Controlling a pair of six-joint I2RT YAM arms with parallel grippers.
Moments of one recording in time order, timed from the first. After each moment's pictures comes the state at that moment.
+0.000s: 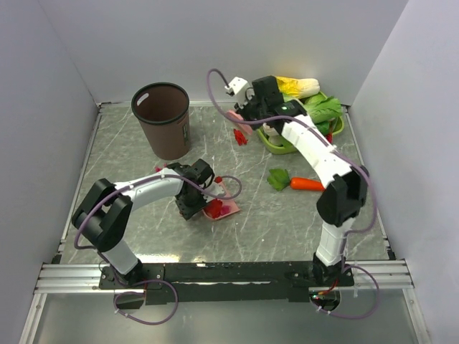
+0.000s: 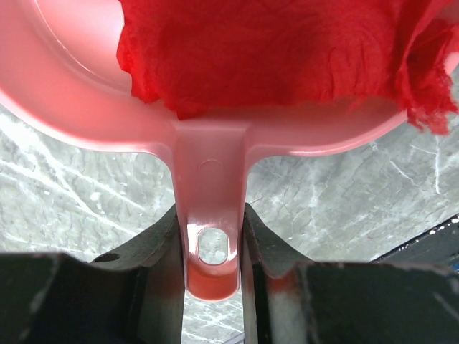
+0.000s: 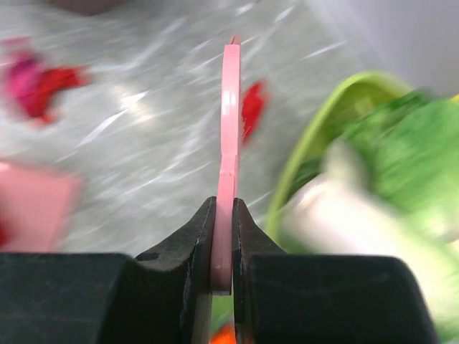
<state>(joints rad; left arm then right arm) -0.70 1.64 1.03 -0.83 0.04 0.36 0.48 1.83 1.88 -0.74 -0.11 -0.41</state>
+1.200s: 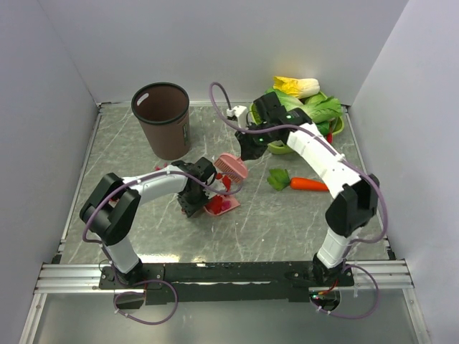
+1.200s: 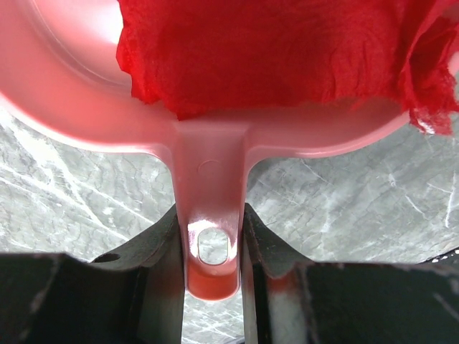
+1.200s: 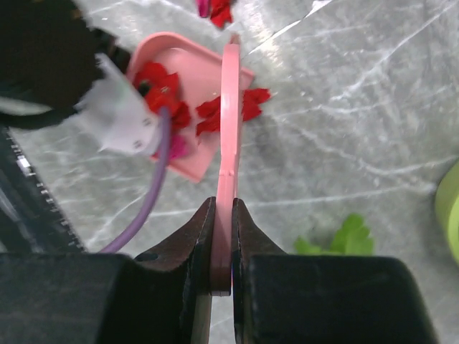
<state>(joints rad) -0.69 1.71 1.07 -0.81 0.00 0.30 0.50 1.75 1.74 -0.98 -0.42 -0.36</state>
